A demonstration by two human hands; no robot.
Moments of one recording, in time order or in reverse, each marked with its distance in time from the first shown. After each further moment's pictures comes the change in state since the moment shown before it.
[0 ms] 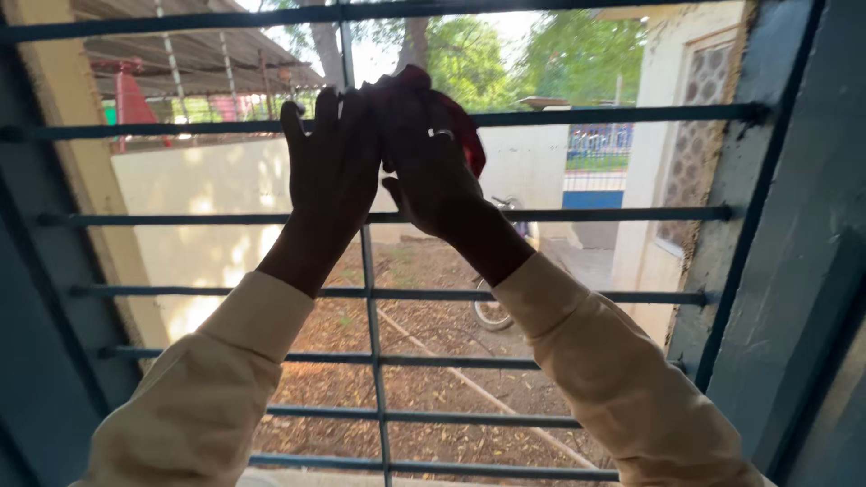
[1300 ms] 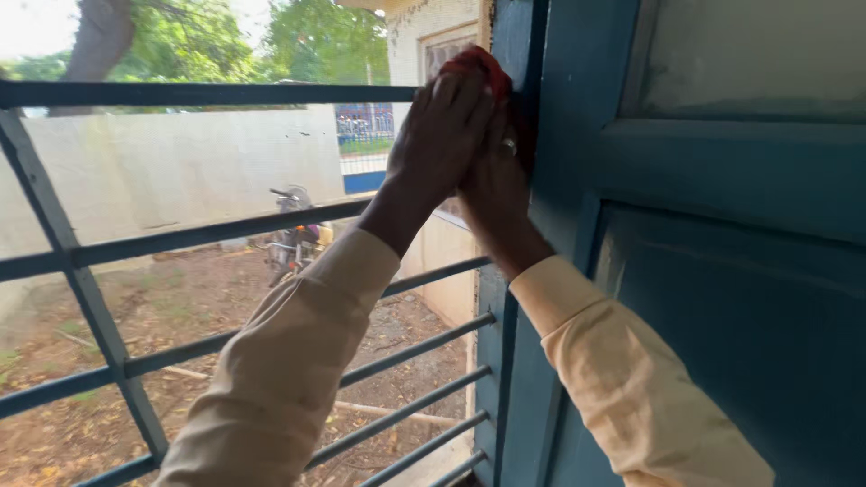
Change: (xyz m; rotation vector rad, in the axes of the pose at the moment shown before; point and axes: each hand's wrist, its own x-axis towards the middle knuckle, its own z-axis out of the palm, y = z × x) left_hand 0.126 0.288 0.118 -0.656 0.238 0.015; right_hand -0.146 0.141 -0.183 -1.338 -0.627 0.202
